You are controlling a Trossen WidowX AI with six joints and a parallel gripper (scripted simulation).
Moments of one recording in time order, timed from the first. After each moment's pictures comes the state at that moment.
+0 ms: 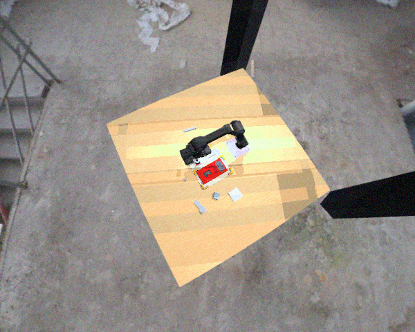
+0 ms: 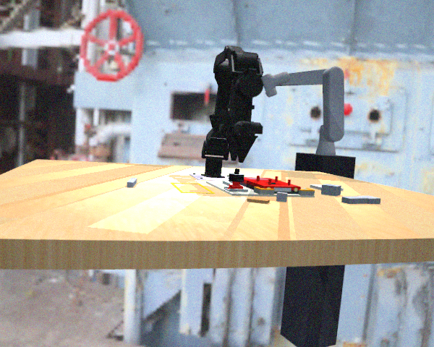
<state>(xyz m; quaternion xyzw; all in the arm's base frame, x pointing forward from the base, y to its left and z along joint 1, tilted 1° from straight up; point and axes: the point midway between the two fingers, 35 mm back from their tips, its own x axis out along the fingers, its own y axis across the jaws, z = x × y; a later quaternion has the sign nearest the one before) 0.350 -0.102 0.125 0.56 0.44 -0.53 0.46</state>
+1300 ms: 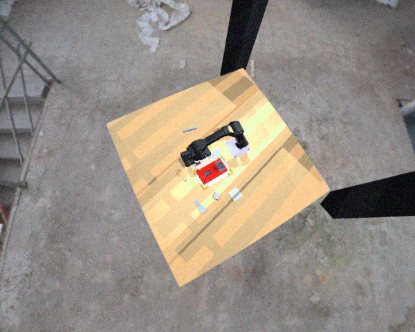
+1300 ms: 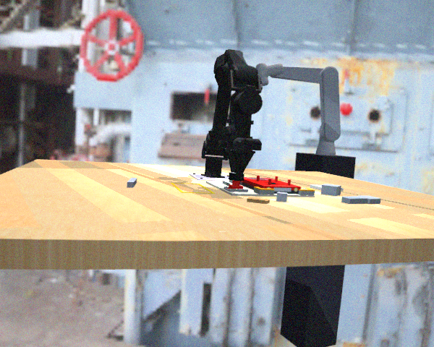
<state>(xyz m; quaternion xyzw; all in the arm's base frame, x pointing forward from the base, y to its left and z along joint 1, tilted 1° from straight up) 0.350 -0.101 0.086 0.56 0.44 -0.54 0.46</state>
